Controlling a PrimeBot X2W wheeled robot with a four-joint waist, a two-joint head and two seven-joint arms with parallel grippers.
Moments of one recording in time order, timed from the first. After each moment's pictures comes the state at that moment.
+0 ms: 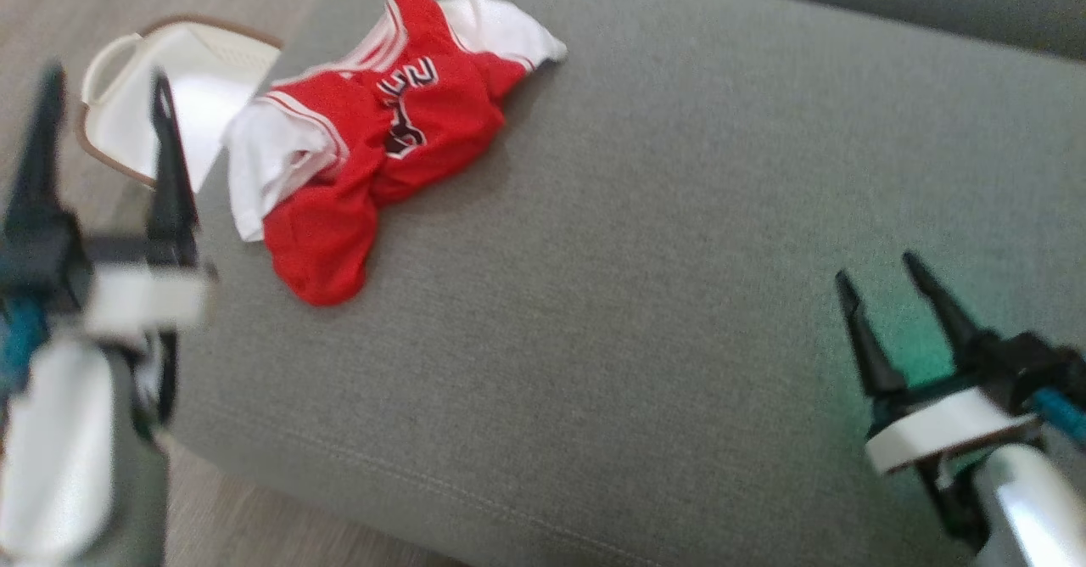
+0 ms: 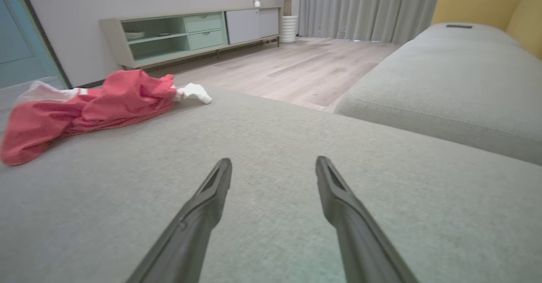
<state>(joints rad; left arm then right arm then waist) -0.27 0.21 -0.02 0.00 0.01 0.06 -0.26 -0.11 -0.28 0.20 0.29 0.22 0.12 -0.25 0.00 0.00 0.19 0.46</state>
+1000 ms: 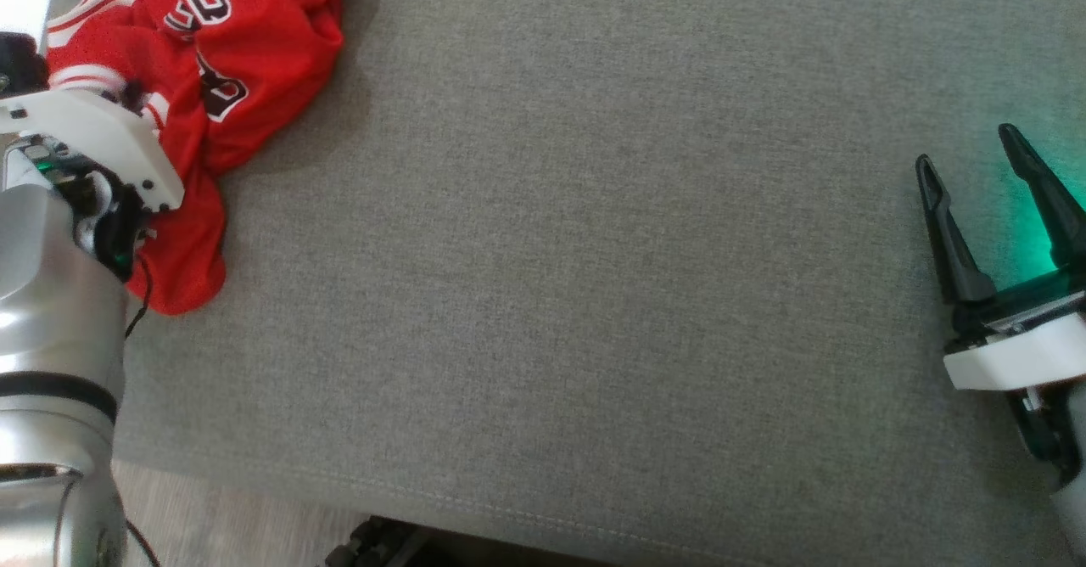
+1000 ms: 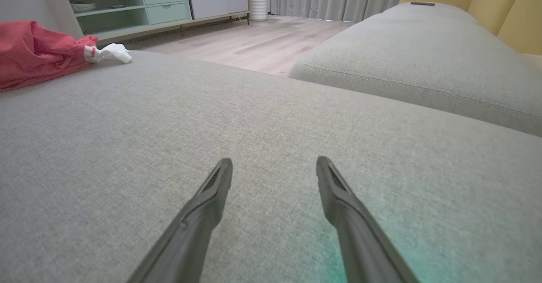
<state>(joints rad) -0.97 0.26 -0.05 1.20 -0.24 -0.12 0.02 -0.18 -0.44 0.14 0.06 0.19 0.12 -0.21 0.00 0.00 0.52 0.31</state>
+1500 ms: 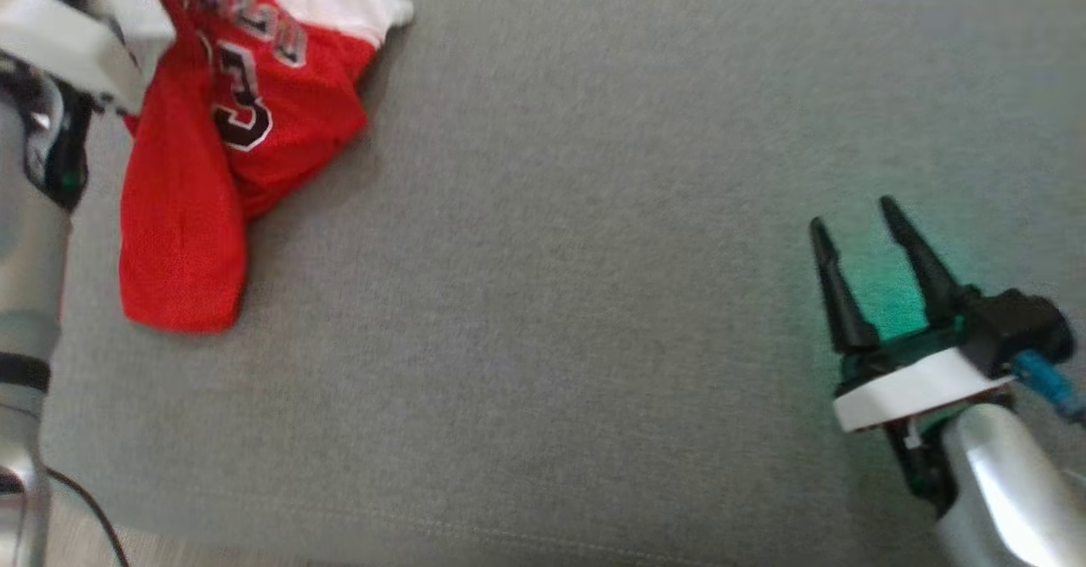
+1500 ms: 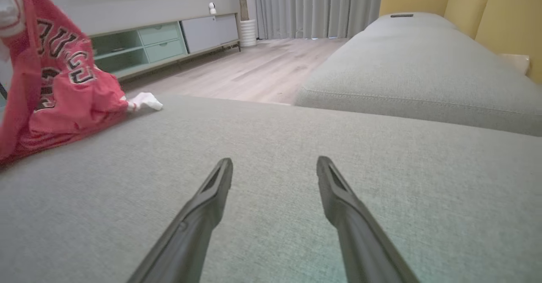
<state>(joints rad) -0.98 0.38 -0.32 0.84 -0.28 -0.13 -0.25 -0.20 -0.26 0.22 0.25 0.22 0.12 -0.25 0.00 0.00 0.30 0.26</state>
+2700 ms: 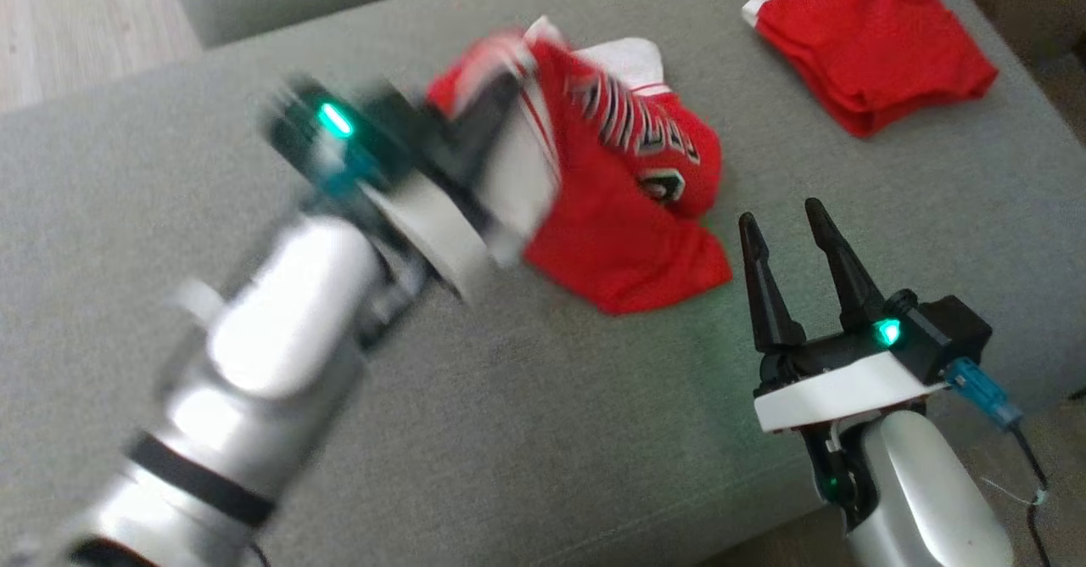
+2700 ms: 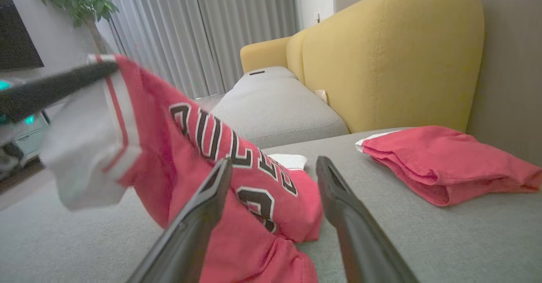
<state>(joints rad) -0.80 0.23 -0.75 0.44 -0.39 -0.13 -0.23 -0.19 -0.07 0.23 0.23 0.25 0.12 -0.25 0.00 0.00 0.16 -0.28</state>
